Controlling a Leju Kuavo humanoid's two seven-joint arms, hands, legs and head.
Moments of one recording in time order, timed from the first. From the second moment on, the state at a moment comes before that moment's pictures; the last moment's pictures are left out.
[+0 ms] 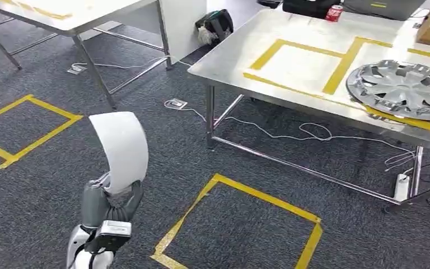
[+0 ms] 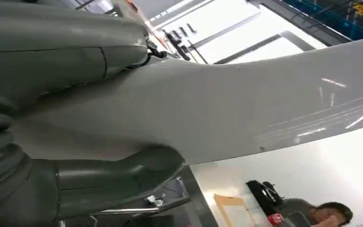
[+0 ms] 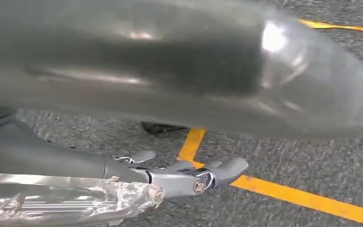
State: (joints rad) left arm 0.13 -0.14 -0.48 -1.45 -0.55 0.56 -0.70; right arm 0.04 0.32 -1.18 -0.37 1.03 -0.02 -0.48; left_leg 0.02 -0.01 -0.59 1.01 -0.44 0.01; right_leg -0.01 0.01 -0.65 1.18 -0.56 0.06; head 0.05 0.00
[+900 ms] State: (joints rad) left arm 0.12 -0.16 -0.42 -1.45 -0.55 0.51 -0.70; right arm 0.02 0.32 -1.23 -0.37 1.08 -0.02 -0.49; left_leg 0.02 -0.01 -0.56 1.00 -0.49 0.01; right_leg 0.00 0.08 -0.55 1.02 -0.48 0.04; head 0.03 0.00
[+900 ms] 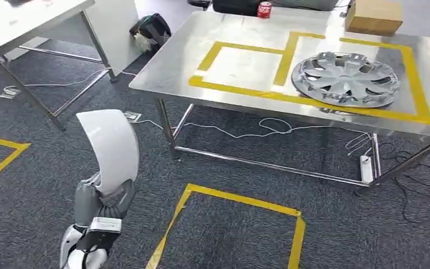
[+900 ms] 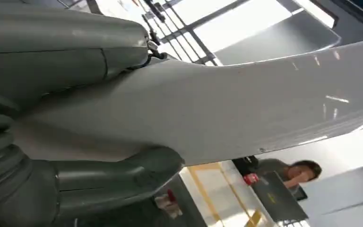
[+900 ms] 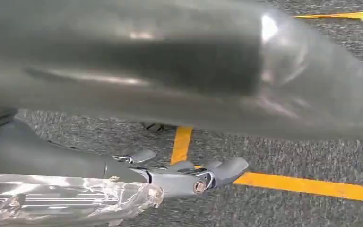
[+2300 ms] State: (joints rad) left arm 0.10 -0.18 -0.38 -1.42 -0.60 0.49 -0.68; right arm 0.01 0.32 -1.28 -0.37 1.16 -0.01 -0.50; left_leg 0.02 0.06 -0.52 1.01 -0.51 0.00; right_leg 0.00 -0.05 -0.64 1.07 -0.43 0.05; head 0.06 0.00
